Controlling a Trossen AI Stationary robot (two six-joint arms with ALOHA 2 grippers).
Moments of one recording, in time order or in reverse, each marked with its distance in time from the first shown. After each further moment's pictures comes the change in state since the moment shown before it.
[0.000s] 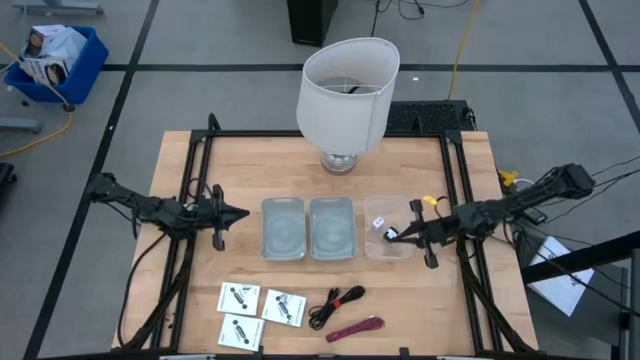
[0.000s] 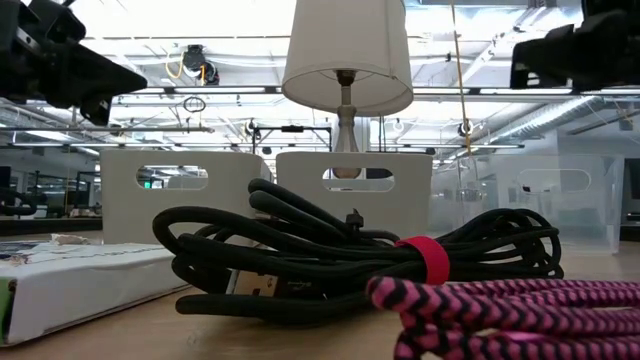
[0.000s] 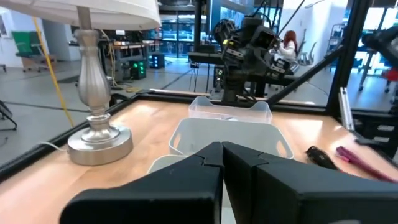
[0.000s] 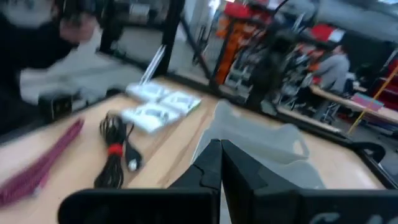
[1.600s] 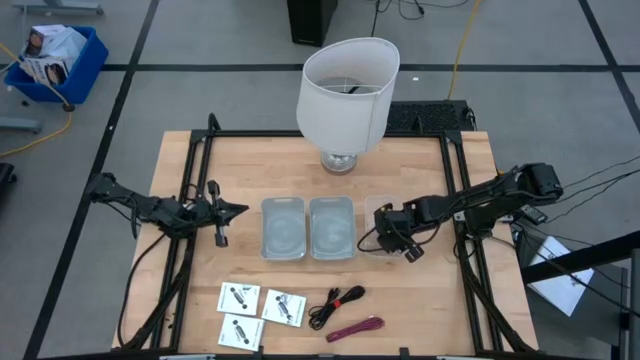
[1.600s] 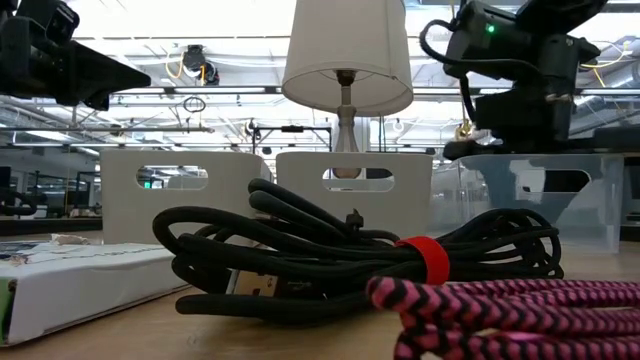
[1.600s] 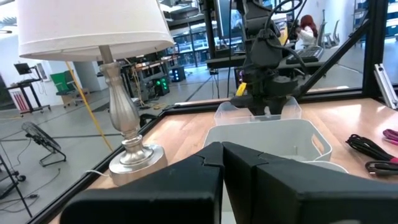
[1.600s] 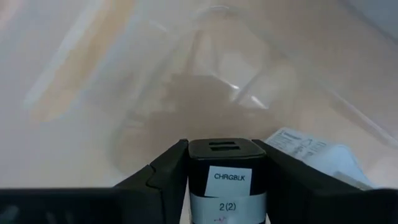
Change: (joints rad) left arm 0.000 0.000 0.000 0.041 -0.072 0.247; right arm -0.222 0.873 0.604 -0.974 -0.123 -0.215
